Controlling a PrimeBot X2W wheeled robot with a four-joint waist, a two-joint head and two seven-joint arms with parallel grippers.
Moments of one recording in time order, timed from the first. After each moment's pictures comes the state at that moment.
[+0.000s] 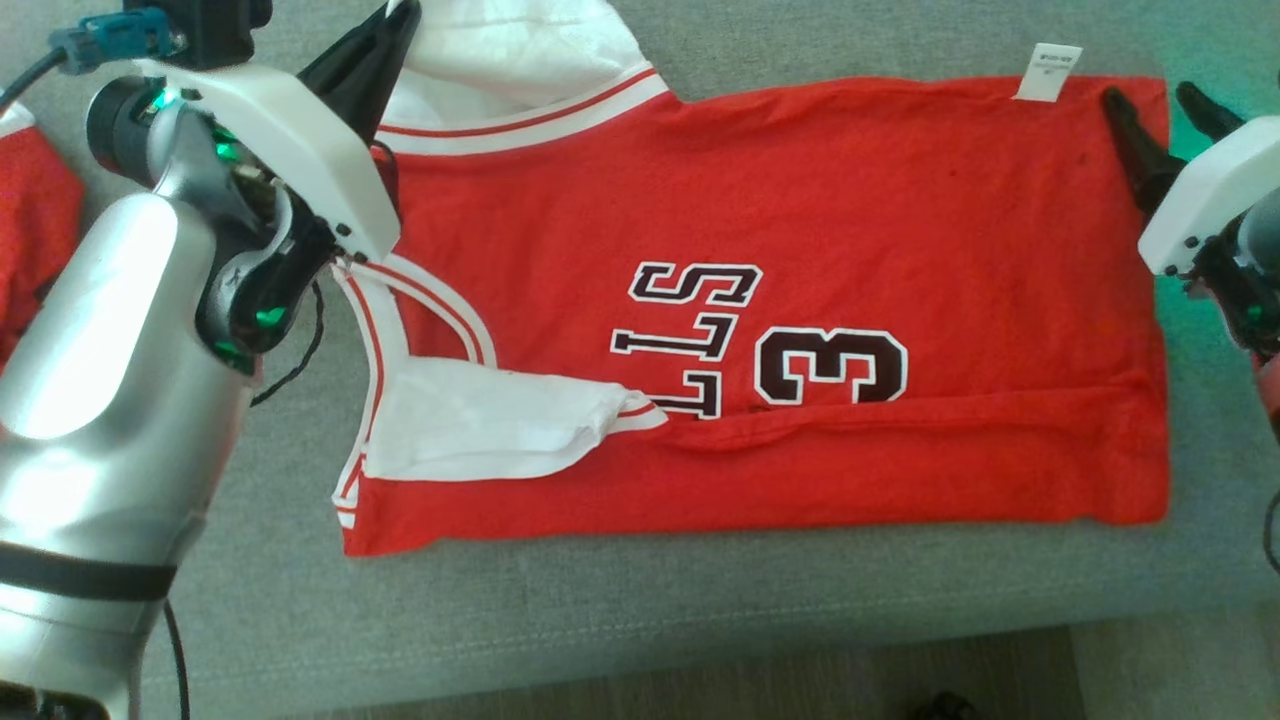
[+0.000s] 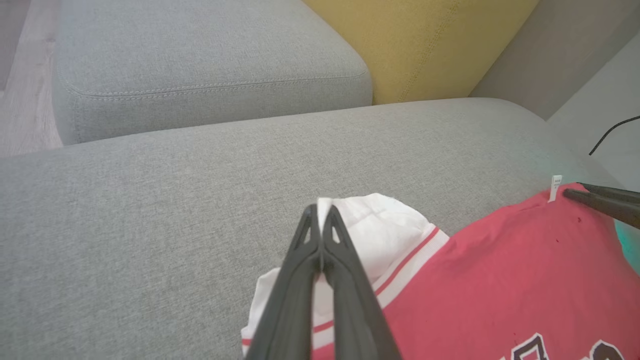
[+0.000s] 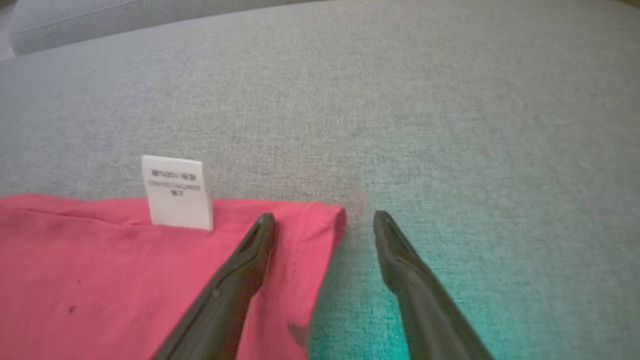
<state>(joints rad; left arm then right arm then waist) -0.82 0.35 -0.54 0.33 -0.68 -0.07 0.19 -0.82 -0.48 0.44 0.76 0.70 0.12 0.19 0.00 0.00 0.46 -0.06</state>
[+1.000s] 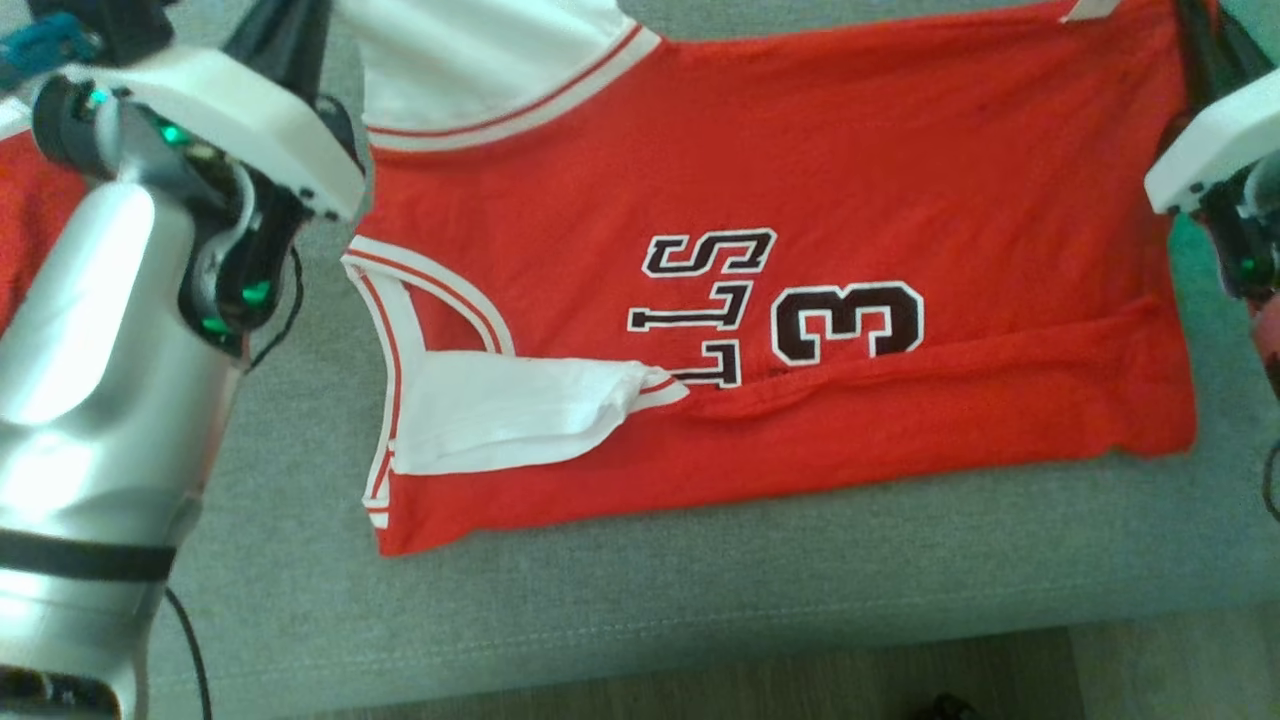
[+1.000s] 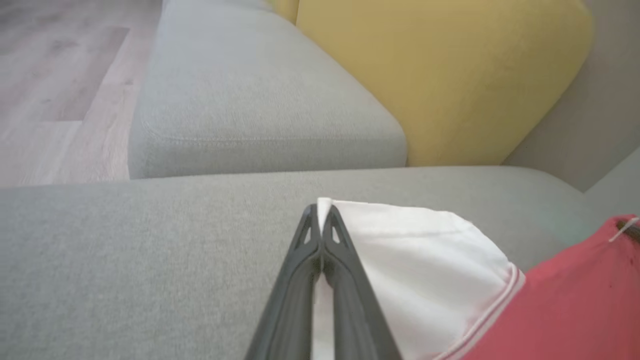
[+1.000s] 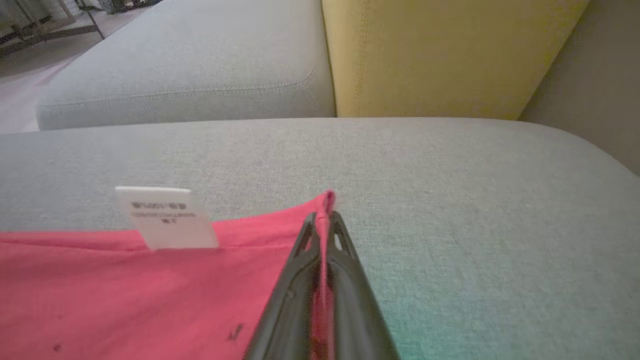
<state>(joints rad) -0.84 0.33 -0.48 0.38 -0.68 0.00 0.00 -0.99 -0.45 0.58 0.97 0.71 0.12 -0.14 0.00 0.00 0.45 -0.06</state>
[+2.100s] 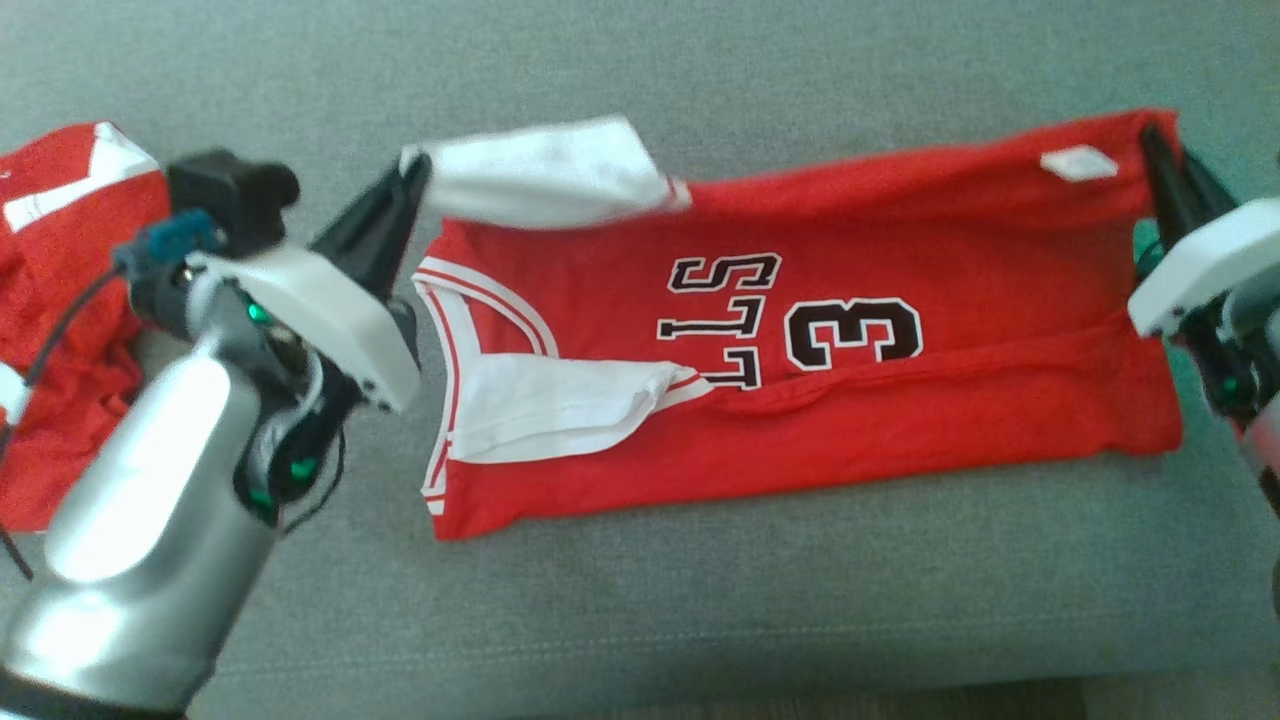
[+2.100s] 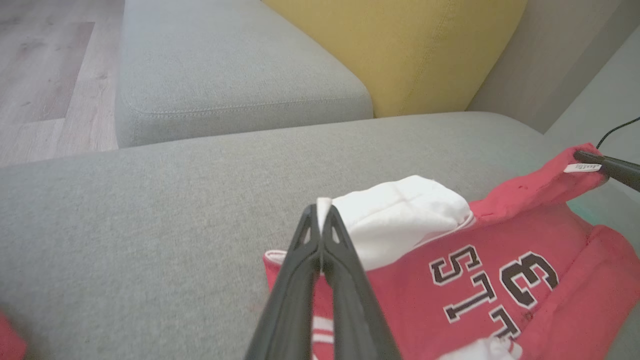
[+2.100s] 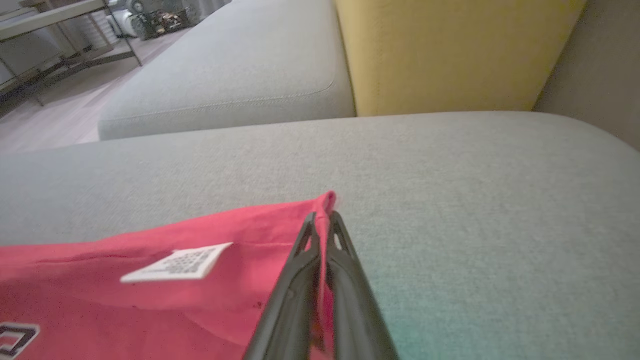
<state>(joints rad) -0.60 0.40 -0.57 0.22 -0.67 0.00 0.05 -0.83 -0.52 0.71 0.89 0.90 0.12 -0.18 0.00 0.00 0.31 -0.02</state>
